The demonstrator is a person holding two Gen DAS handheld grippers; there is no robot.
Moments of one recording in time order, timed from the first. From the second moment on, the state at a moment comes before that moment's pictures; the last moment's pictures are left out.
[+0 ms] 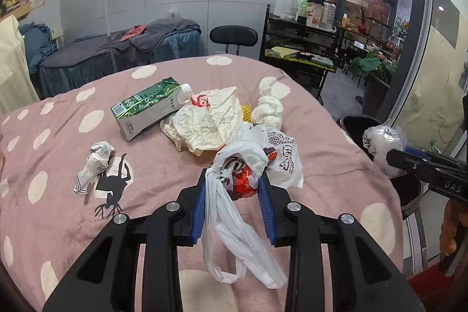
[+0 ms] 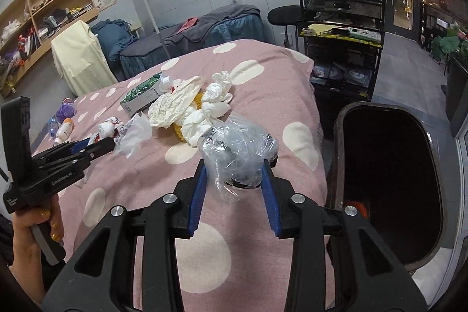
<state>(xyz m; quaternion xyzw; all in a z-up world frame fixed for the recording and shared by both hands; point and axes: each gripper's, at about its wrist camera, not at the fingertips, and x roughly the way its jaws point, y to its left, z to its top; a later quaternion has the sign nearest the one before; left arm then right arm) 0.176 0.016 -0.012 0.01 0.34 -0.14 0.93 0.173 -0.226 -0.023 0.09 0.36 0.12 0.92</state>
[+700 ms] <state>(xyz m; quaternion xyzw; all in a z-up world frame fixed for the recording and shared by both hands) 0.161 -0.090 -0.005 0.01 0.32 -0.25 0.91 0.156 -0.351 -0.069 0.13 0.36 -0.06 0.92</state>
